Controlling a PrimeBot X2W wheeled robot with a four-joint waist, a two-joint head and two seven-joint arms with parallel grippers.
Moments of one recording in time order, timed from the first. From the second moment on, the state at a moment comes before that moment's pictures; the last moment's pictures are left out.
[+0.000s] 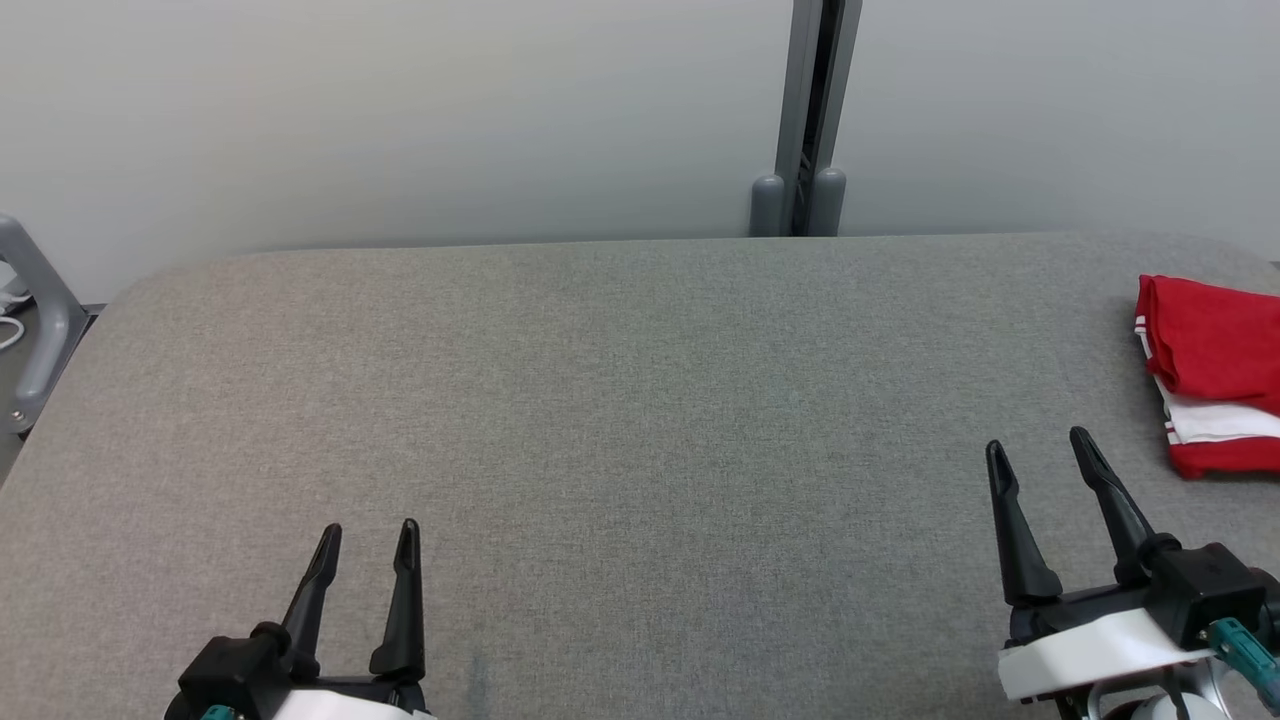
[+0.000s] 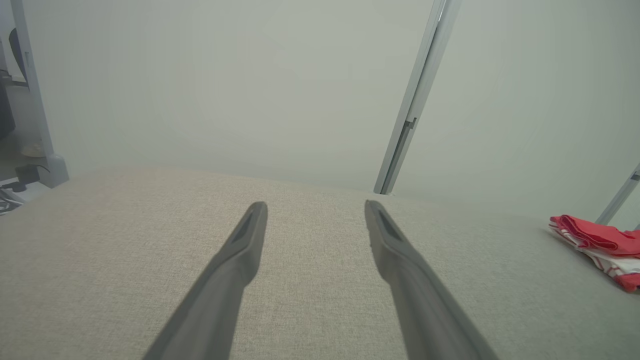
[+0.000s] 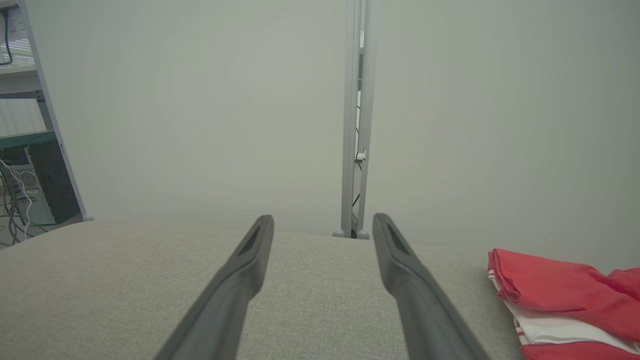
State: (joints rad) left arm 0.07 0.05 -0.09 0.15 -0.32 -0.03 -0.26; right arm -0.05 -0.05 0.03 0.12 0.09 0.13 -0.26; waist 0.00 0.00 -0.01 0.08
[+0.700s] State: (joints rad) left arm 0.10 0.04 -0.09 0.21 -0.40 -0.03 -0.25; right arm -0.01 -0.04 0.03 0.18 0.15 0.13 -0.24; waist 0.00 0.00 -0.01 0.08
